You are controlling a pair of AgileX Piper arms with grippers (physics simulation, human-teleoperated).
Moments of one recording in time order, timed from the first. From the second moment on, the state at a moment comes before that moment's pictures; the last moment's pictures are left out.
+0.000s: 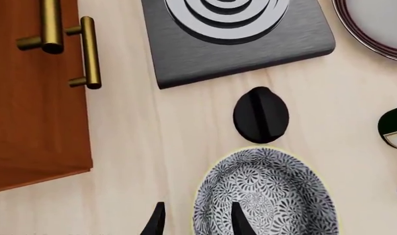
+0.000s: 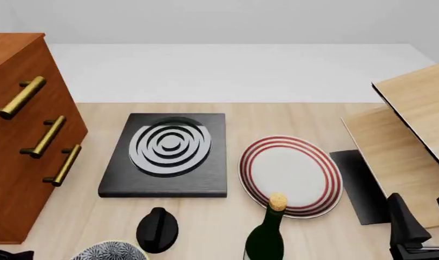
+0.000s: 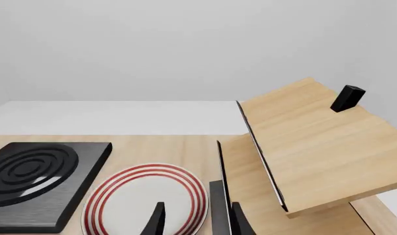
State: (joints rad) left arm -0.21 0.20 -0.29 0.94 0.01; right arm 0.00 0.01 0.00 0.00 0.00
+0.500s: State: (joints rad) left arm -0.22 0.22 -0.24 0.88 0.00; right arm 0.00 0.01 0.00 0.00 0.00
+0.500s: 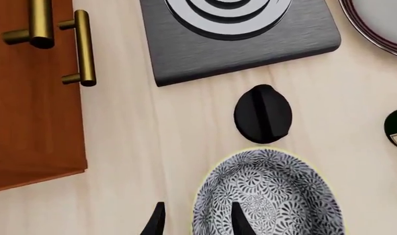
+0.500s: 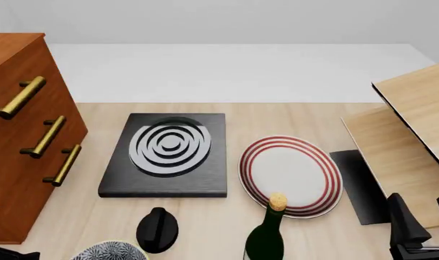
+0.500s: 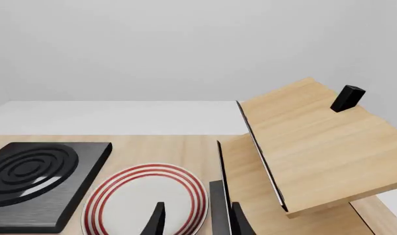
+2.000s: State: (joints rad) left arm -0.23 0.36 -0.09 0.65 0.00; right arm 0.00 0.01 0.00 0.00 0.00
